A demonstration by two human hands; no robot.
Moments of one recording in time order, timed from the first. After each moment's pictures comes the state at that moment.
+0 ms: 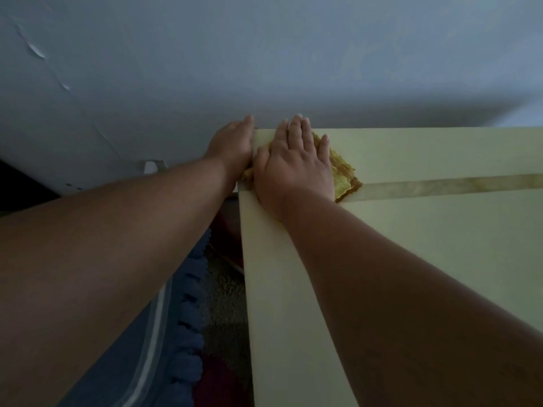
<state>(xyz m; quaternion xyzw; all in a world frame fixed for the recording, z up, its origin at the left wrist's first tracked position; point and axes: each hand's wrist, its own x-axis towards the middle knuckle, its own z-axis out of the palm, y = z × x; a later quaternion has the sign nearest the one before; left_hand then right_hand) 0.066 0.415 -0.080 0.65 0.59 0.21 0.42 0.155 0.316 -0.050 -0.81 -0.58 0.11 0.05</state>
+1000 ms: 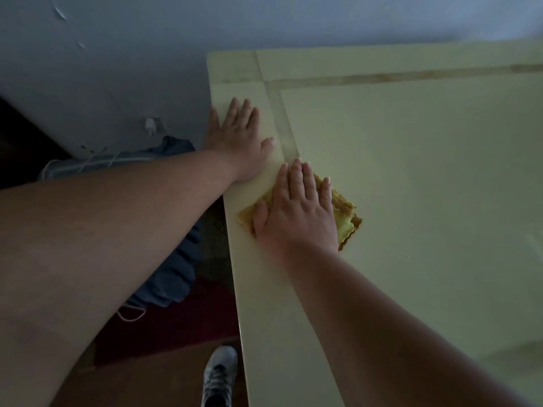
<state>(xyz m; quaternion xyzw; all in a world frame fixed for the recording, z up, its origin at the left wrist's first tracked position) 0.042 0.132 -0.052 0.88 0.47 -0.06 0.06 0.109 -0.057 -0.050 -0.81 -0.58 0.11 0.02</state>
